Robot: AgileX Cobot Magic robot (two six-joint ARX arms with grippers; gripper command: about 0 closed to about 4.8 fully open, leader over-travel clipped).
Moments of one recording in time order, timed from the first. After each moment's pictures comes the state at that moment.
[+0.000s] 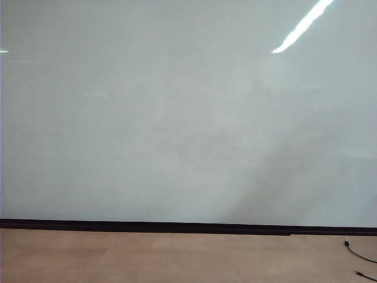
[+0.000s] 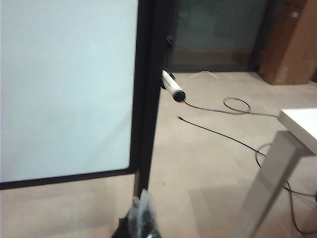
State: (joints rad) left arm 0.00 0.00 0.00 -0.15 0.02 -0.01; right arm -0.08 0.00 0.00 -0.08 0.23 -0.06
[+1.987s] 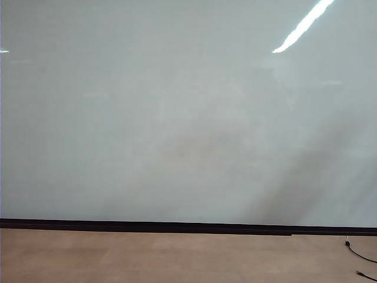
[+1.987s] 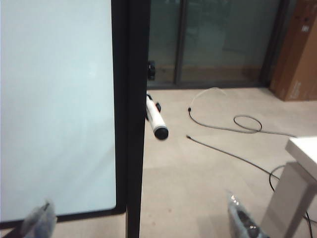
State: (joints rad) left arm 0.00 0.00 0.00 -0.15 0.02 -0.01; right arm -0.48 0.79 0.00 0.79 -0.24 -0.06
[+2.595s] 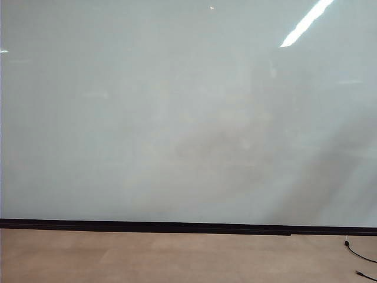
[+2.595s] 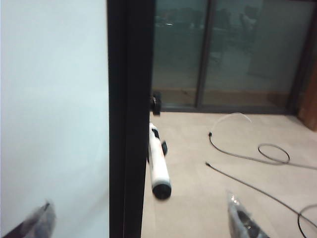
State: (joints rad) left arm 0.00 0.00 0.00 -0.15 0.02 -0.01; right arm -0.53 1.49 0.17 1.40 -0.40 -0.04
